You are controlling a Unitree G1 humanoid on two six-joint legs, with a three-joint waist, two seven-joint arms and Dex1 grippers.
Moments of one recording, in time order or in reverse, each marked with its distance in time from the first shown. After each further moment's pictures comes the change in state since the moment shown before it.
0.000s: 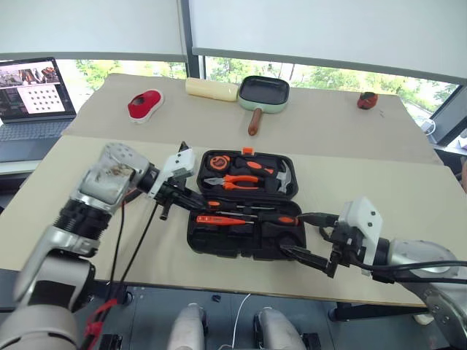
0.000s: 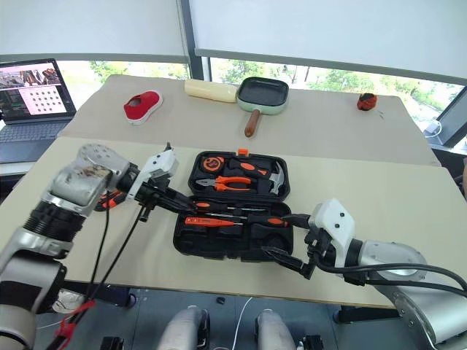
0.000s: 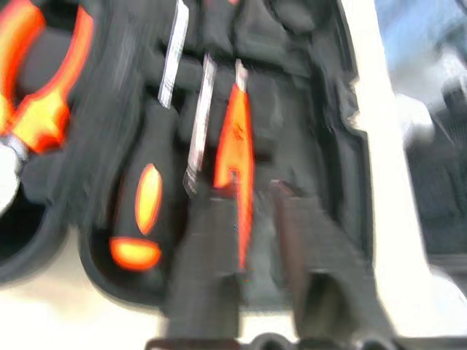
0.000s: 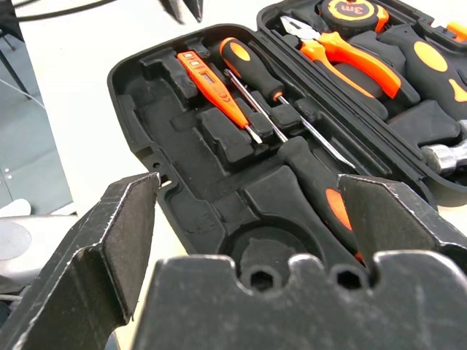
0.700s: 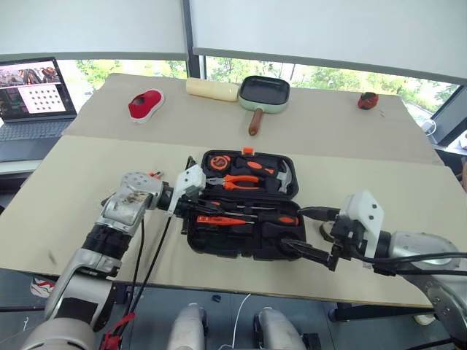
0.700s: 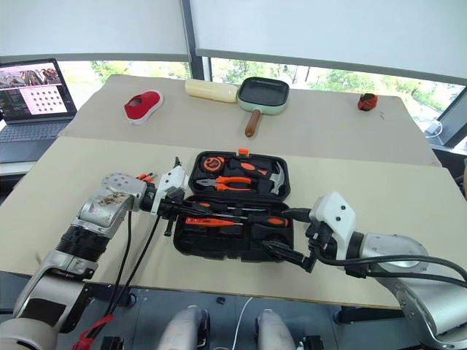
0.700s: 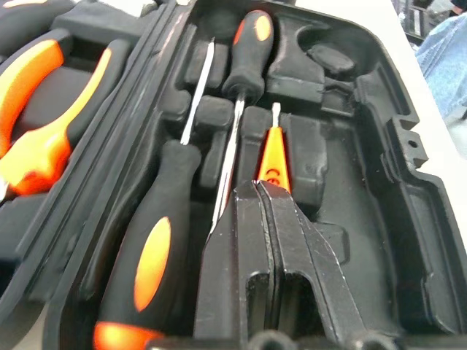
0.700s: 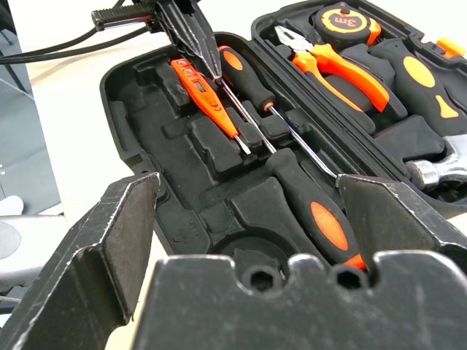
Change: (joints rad) left arm 0.115 -0.107 0.010 0.037 0.032 -0.188 0.083; right arm -0.045 -0.015 0.002 0.025 0.002 0.007 0.006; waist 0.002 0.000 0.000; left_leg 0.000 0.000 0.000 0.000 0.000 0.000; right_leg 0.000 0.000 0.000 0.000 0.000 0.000
